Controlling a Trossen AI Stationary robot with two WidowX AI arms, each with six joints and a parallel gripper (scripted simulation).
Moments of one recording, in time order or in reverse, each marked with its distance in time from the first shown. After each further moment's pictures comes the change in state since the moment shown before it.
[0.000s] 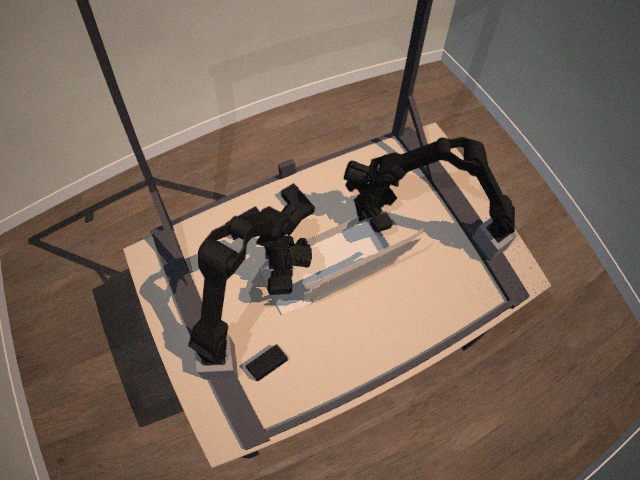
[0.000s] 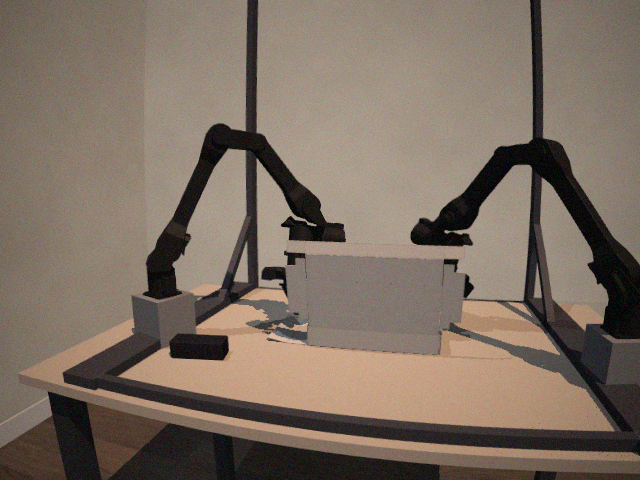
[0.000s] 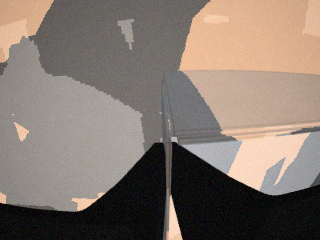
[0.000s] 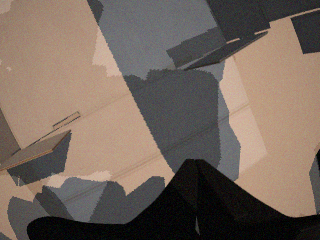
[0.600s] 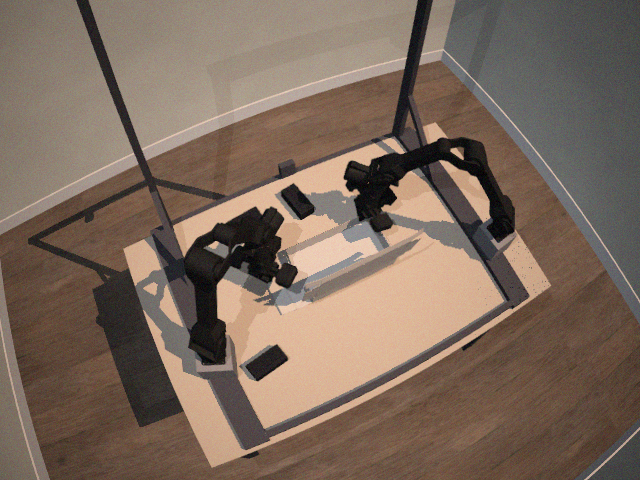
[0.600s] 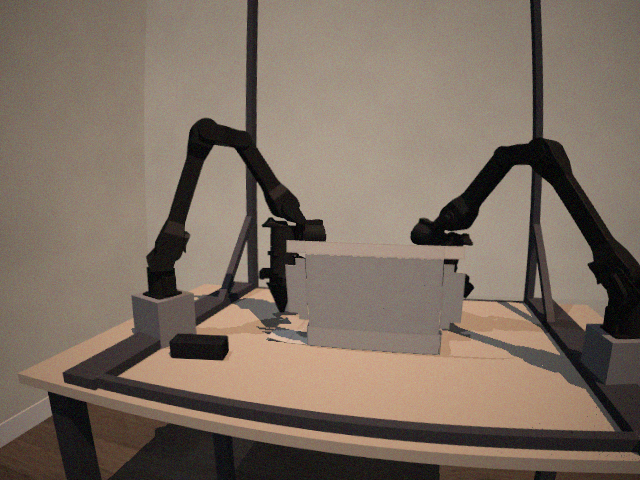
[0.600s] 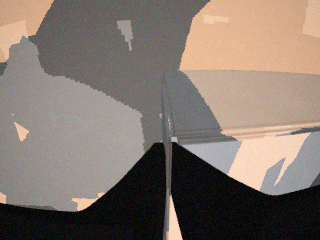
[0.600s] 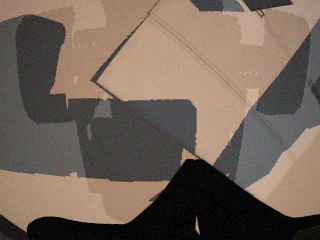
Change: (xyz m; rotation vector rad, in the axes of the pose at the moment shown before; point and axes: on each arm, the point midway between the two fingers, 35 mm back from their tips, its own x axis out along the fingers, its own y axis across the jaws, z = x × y) left arm 0.000 0.000 0.000 0.000 0.000 0.000; right arm -0.003 0.004 -0.054 -1.120 -0.021 0.176
